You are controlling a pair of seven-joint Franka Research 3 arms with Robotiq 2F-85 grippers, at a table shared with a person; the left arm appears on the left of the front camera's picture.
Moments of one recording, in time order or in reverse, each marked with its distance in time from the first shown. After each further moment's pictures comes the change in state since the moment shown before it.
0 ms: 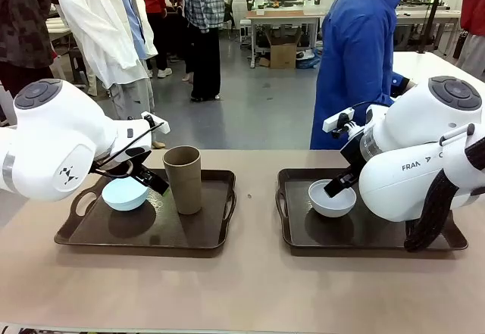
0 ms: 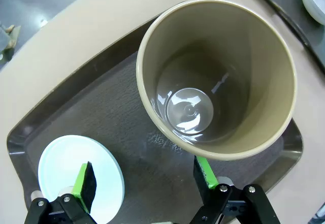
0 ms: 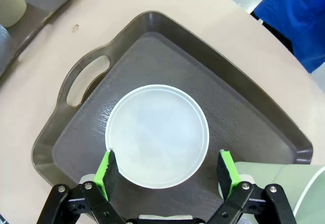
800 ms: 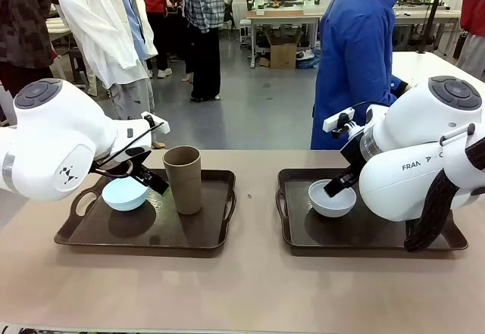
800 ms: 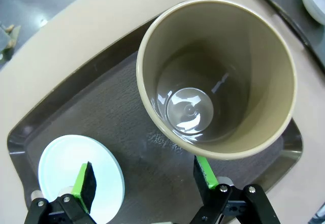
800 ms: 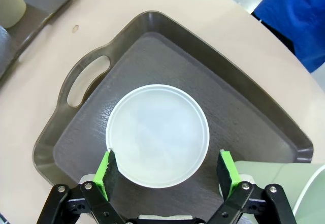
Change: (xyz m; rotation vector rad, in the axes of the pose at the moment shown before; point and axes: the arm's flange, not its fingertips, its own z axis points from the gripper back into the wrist) left arm 0.001 0.000 0.002 0.002 0.001 0.000; right arm 0.001 0.000 0.002 0.001 0.001 -0.009
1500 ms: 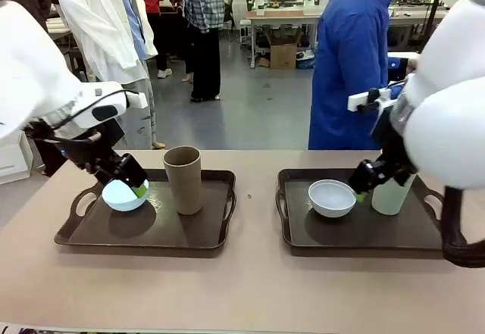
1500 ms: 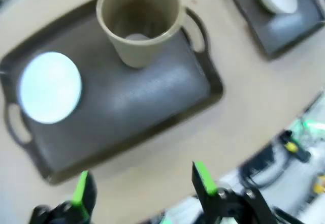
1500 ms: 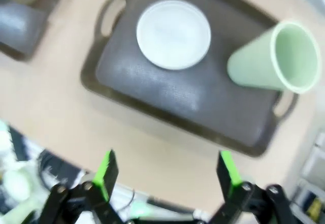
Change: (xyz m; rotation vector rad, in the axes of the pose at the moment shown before) left arm -0.012 -0.045 0.142 -0.109 0.218 0.195; right arm -0.018 0.034 0.144 -0.025 0.265 -0.225
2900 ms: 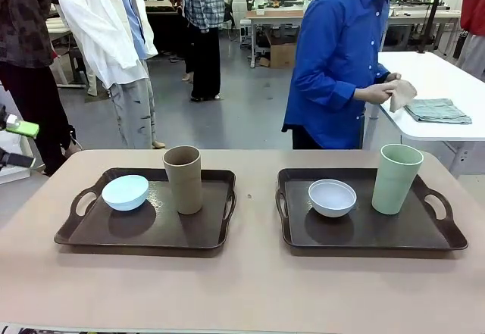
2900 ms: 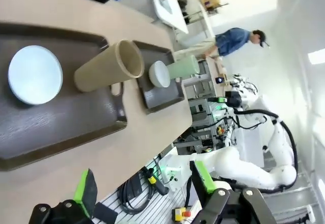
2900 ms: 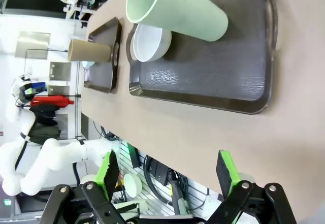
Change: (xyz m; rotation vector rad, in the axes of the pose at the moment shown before) left arm -0.102 0.218 0.040 -0.788 -0.293 0.488; right arm -0.156 -0.272 -0.045 0.788 -0.169 -0.561
